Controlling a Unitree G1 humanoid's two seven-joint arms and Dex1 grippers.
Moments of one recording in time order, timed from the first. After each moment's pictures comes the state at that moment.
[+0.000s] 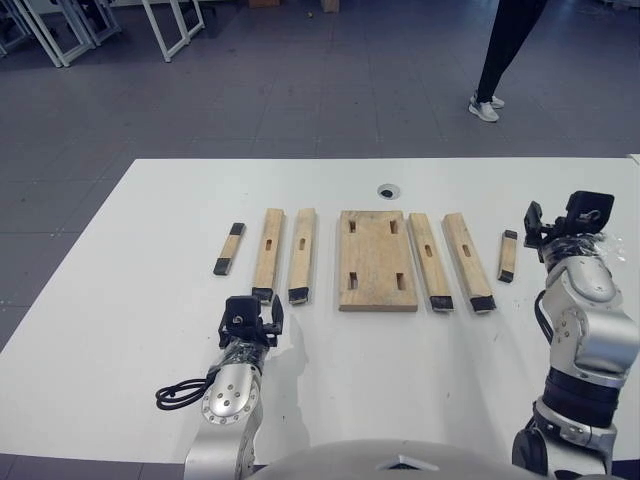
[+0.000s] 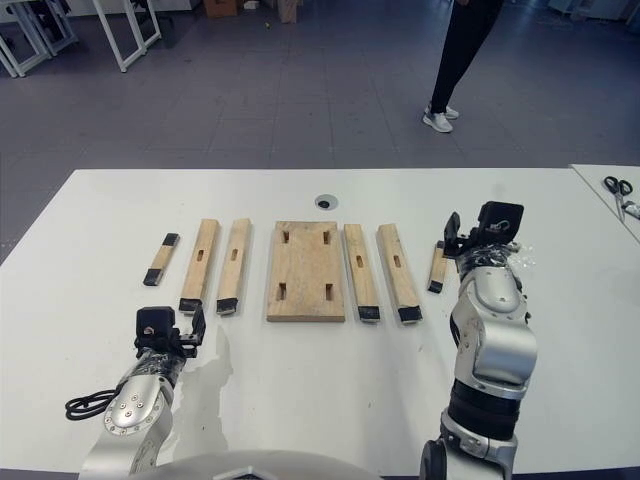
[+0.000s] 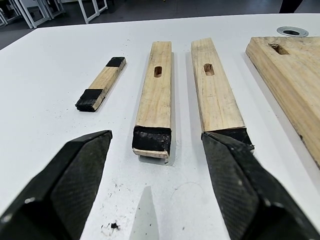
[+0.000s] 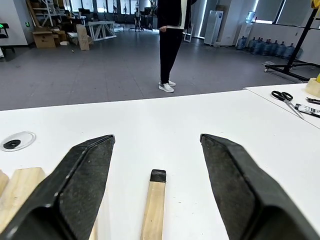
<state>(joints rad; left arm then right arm) 0.48 0.01 -0.12 -0.71 0.10 0.61 0.06 -0.20 -0.23 -0.32 -0.32 0.08 0.73 -0.03</state>
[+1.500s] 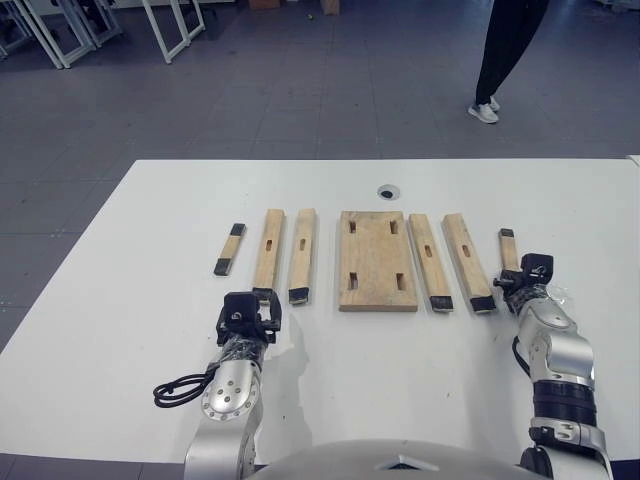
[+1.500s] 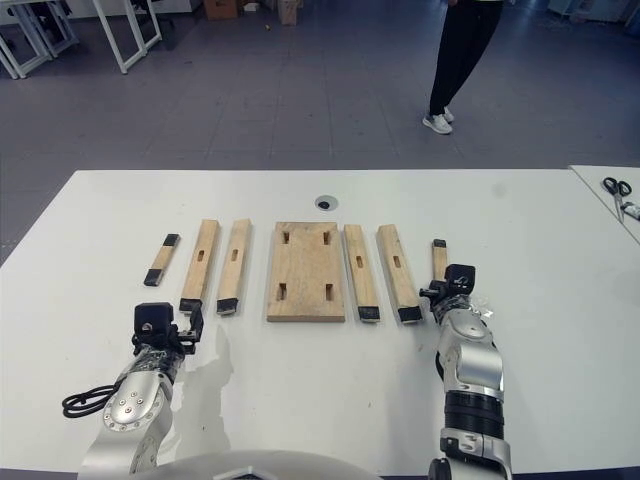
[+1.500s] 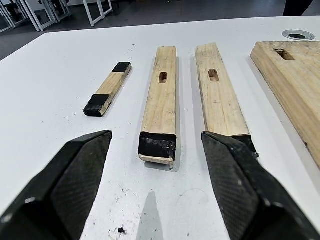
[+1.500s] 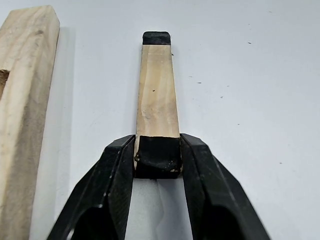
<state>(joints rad) 0.45 -0.02 -0.11 -0.74 0.11 0.66 0.07 -0.13 -0.24 -0.28 0.10 0.09 0.57 0.03</state>
